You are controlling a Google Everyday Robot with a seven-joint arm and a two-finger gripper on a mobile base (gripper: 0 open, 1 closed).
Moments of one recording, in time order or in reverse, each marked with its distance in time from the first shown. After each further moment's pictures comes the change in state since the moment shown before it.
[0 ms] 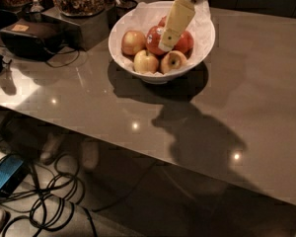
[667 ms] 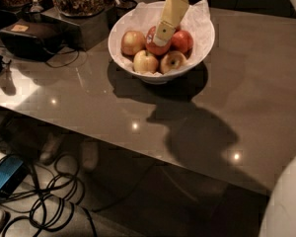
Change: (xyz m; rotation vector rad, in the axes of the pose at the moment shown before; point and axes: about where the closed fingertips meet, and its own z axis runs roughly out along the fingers) arm -0.016 -0.019 0.009 0.009 -0.006 0.020
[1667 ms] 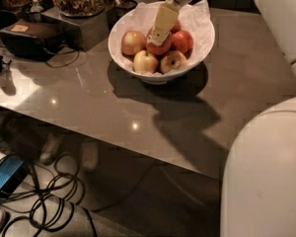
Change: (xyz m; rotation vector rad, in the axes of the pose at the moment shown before) arm -0.002 -0.018 0.037 -0.033 0.063 0.051
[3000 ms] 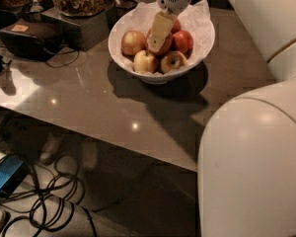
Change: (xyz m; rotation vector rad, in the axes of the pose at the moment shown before) arm 0.002 -0.011 0.035 -0.033 0.058 0.030
